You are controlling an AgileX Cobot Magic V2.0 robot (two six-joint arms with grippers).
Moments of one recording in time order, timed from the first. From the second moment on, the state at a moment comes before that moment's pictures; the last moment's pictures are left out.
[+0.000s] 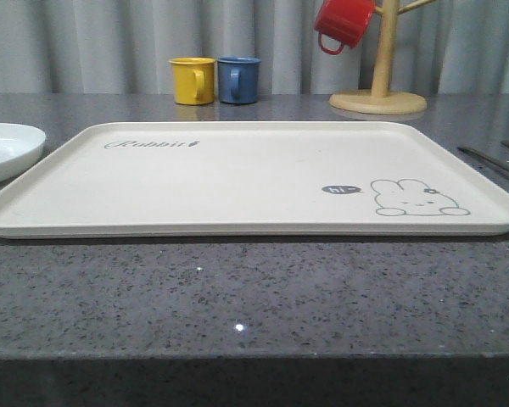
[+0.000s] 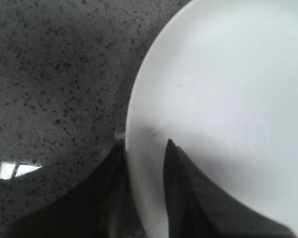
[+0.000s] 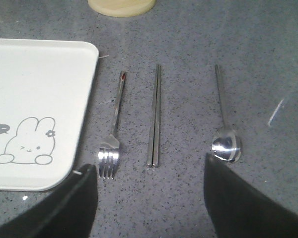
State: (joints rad) left arm 0.36 1.58 -1.08 -0.46 0.79 0.44; right arm -0.01 0.46 -0.65 0.00 0.74 0.05
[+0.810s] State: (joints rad) left arm 0.18 1.39 -1.19 -0.52 0.92 0.50; right arm -0.01 0.46 -0.65 0.00 0.74 0.05
